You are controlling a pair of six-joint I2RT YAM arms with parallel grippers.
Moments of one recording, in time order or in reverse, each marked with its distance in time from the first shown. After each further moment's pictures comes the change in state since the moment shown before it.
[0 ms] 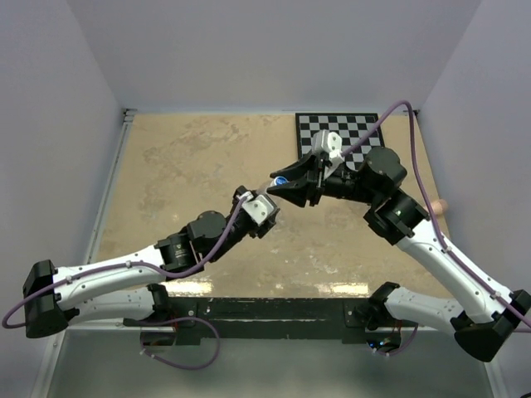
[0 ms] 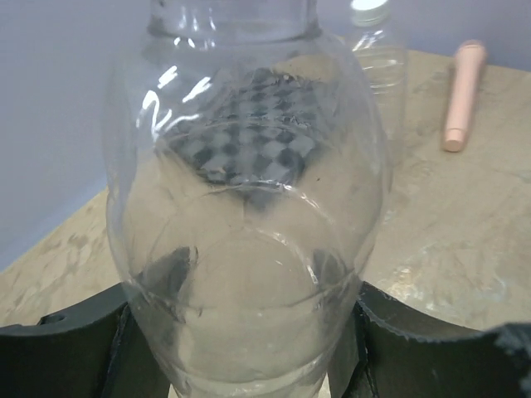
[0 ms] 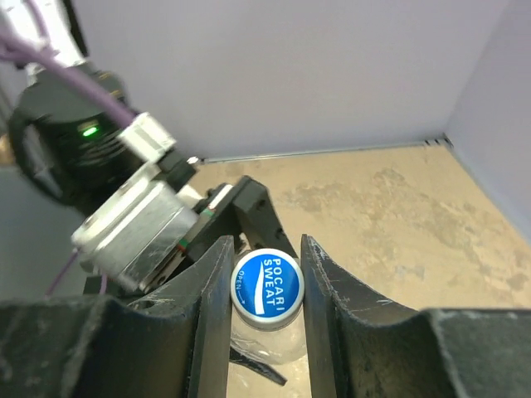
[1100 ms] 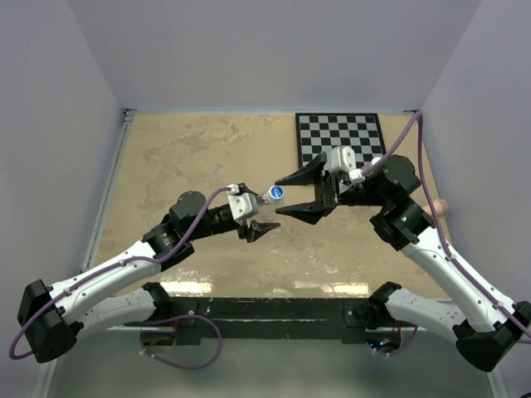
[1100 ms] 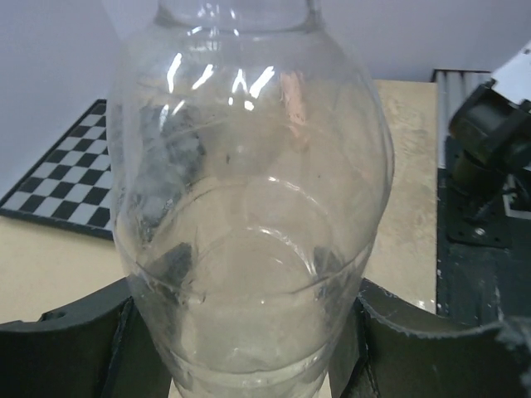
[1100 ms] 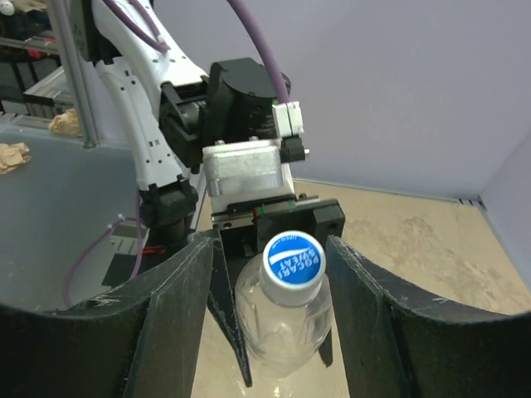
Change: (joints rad) left arm 0.279 -0.042 -0.048 0.006 0.700 -0.081; right arm -0.045 -0.070 -0.089 0.153 -0.210 0.032
